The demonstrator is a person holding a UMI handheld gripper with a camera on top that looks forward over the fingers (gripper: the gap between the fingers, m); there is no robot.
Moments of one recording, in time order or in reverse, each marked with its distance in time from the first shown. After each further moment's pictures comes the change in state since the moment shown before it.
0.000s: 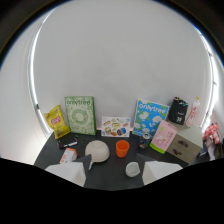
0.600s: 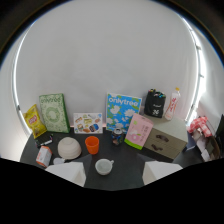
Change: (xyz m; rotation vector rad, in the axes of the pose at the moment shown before) arm 0.120 0.028 0.006 -0.019 0.181 0.053
